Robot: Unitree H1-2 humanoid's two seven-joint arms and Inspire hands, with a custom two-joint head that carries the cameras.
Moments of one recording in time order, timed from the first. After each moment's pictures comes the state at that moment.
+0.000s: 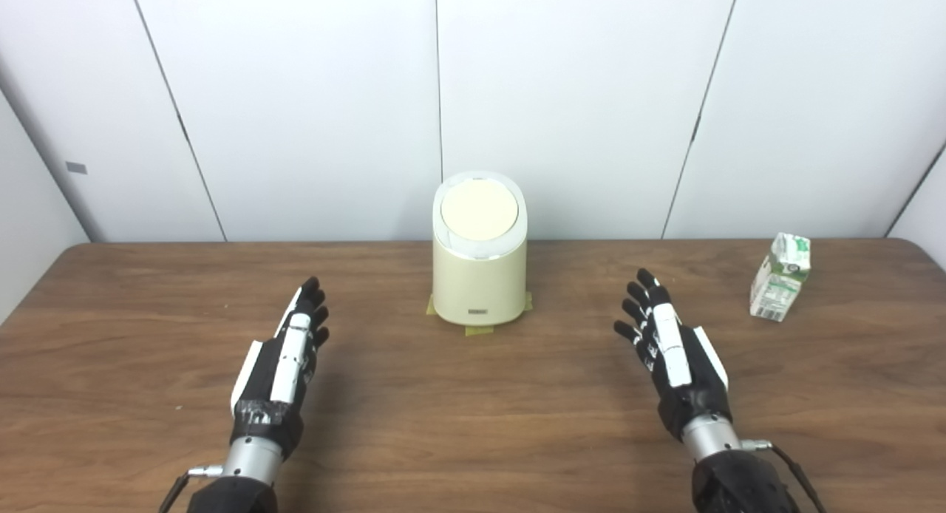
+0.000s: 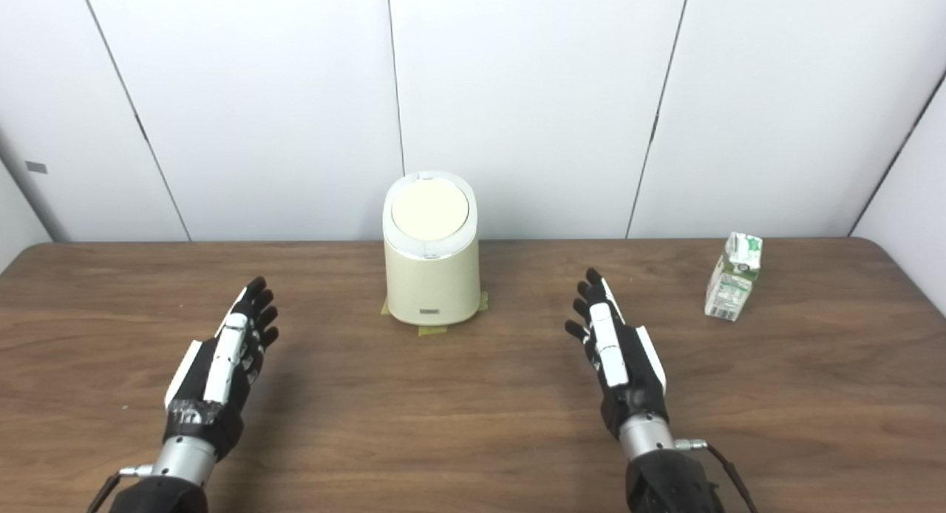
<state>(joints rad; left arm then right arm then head) -0.06 0.07 0.08 -0.24 -0.11 0.28 -0.05 -0.12 -0.02 -0.04 -0.14 0.05 0.26 -0.01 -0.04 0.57</state>
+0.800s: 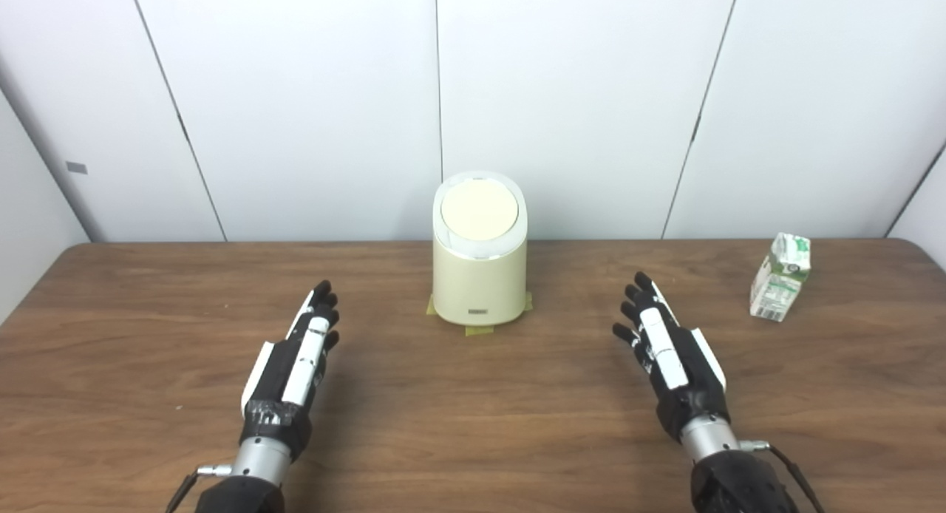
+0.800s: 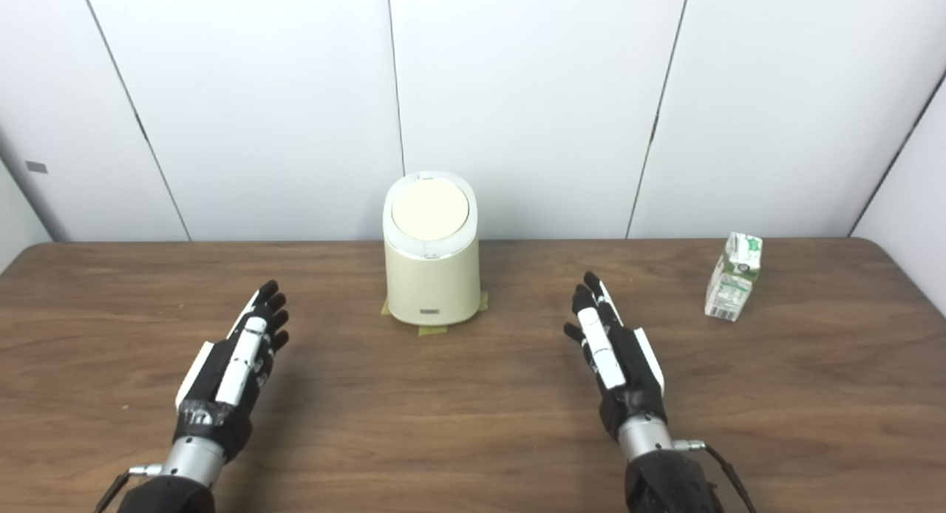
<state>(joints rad) -0.06 0.07 0.06 -0.24 -0.10 0.30 -0.05 -0.12 -0.02 -0.04 -0.14 0.06 0.26 0.00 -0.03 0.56</state>
